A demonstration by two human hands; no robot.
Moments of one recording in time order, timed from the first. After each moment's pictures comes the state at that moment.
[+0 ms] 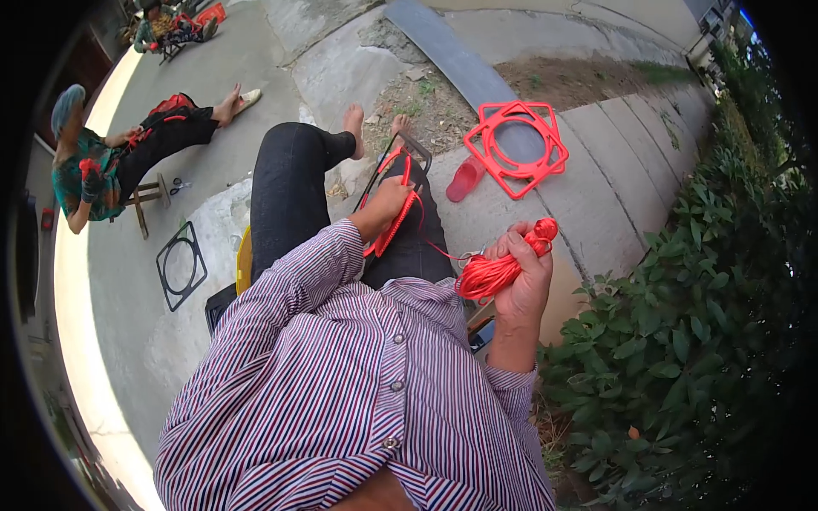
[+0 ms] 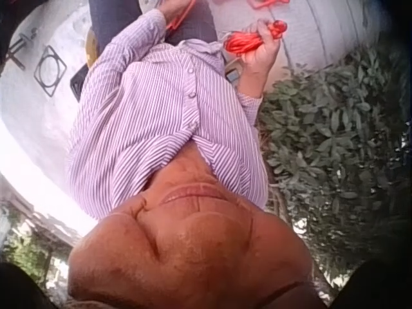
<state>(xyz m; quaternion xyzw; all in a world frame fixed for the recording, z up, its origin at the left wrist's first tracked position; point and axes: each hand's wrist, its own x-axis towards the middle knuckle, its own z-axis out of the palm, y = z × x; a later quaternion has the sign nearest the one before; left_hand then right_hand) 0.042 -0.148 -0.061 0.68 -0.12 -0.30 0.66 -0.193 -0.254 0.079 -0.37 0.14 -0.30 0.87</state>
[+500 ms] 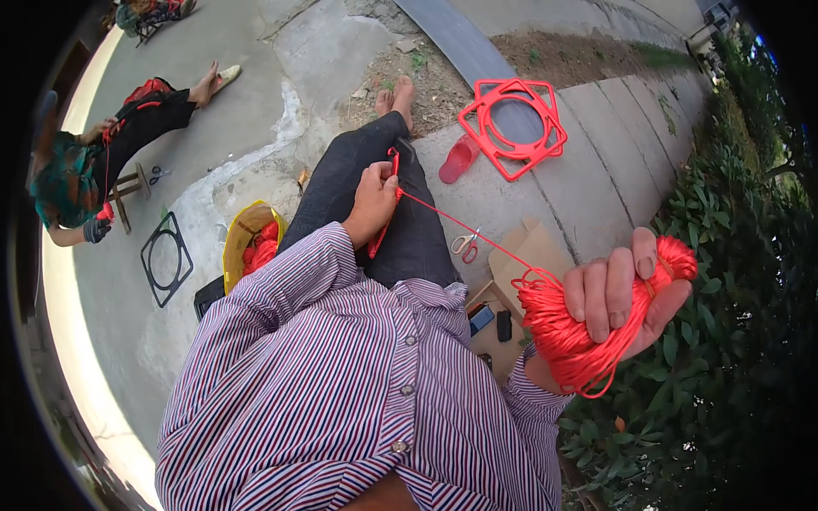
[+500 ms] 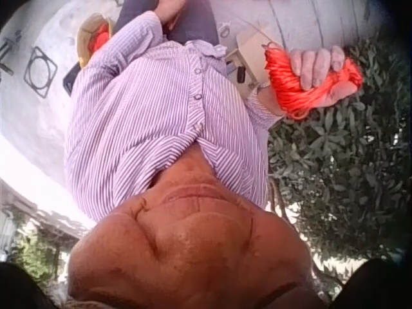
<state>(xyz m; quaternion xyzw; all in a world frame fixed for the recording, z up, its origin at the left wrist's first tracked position) 0.030 -0.120 -0.060 0.81 -0.15 -0.10 0.55 -0.198 -0.267 0.194 -0.32 -0.19 -0.22 0.90</state>
